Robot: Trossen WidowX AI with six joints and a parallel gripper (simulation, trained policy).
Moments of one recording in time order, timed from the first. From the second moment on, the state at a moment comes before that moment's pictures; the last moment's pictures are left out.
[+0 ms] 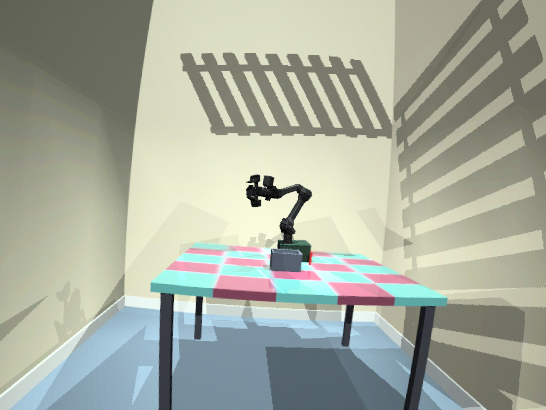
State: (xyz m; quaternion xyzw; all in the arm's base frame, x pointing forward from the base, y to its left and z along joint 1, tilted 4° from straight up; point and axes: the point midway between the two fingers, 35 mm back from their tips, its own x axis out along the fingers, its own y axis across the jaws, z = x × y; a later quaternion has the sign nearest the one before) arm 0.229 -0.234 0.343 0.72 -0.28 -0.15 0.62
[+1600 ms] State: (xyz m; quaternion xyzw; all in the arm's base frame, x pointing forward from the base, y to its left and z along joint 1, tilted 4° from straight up) arm 0.271 0.037 0.151 0.63 0.35 -0.37 0.59
